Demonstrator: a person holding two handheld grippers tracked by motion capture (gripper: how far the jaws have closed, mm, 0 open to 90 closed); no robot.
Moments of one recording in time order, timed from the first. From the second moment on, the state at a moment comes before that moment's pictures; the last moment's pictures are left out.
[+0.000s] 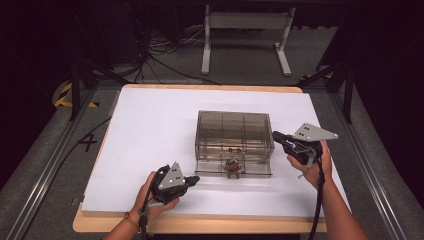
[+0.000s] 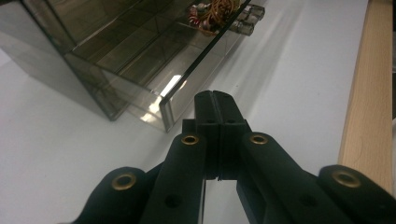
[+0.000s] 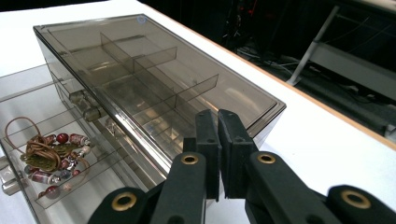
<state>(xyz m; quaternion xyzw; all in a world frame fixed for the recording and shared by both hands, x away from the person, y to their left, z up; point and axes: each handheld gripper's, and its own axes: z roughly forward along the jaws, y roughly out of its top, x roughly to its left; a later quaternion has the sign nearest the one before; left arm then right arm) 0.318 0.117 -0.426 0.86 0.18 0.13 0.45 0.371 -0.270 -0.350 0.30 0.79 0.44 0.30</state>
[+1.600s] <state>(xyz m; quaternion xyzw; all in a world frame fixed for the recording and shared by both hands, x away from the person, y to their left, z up) 0.337 0.064 -0.435 0.89 0.14 0.13 0.41 0.383 -0.273 -0.368 0.34 0.78 0.45 0.26</state>
